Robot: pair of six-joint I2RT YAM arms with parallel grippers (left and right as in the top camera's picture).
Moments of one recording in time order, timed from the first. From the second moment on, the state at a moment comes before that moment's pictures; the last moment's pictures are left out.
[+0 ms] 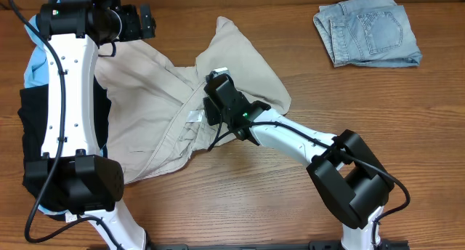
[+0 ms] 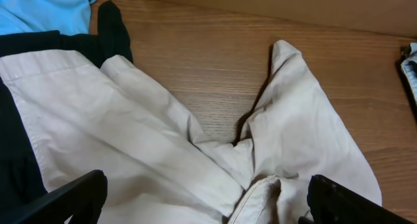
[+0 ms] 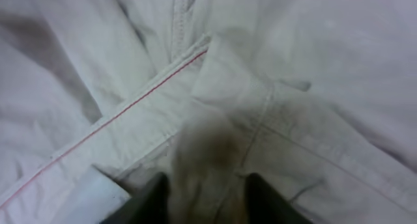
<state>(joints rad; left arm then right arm) 0.07 1.96 2.12 -1.10 0.21 -0.10 0.74 2.00 1.32 -0.19 0.13 0.42</state>
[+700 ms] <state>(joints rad) 0.07 1.96 2.12 -1.10 0.19 -0.10 0.54 1.83 1.57 -1.35 -0.06 0.57</state>
